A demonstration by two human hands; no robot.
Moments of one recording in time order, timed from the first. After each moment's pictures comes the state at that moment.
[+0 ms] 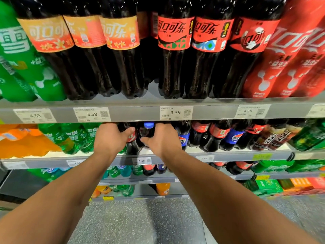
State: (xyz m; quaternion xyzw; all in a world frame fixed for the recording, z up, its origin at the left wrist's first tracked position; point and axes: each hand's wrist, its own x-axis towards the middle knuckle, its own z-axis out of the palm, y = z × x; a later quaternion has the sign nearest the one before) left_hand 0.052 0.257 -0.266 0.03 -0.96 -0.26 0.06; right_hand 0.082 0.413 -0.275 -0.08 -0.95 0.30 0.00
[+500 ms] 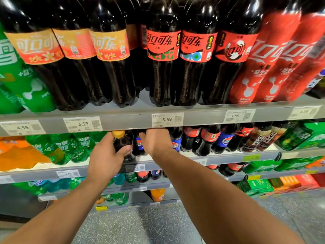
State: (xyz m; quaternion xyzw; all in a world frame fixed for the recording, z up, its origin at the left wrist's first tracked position) left_hand 0.087 0.257 -0.277 -0.04 -0.94 -0.32 0.07; right_hand 0.069 0.413 -0.263 0.01 -1.00 0.09 -0.01
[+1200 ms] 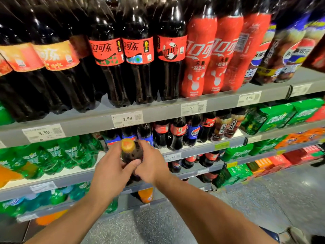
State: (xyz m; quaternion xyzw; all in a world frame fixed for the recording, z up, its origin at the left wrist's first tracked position) left_hand 0.157 0.334 -0.259 -0.19 -0.92 -0.34 0.04; right_hand 0.173 0.470 -0.289 -0.07 -0.87 0.48 0.01
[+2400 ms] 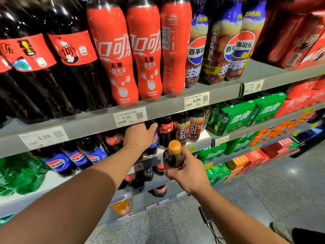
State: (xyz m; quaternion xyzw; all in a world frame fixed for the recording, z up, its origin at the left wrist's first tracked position) left_hand 0.098 0.605 -0.274 -0.14 -0.96 -0.24 -0.03; right_hand 0.265 0.705 -0.311 -0.25 -0.85 0.46 0.05
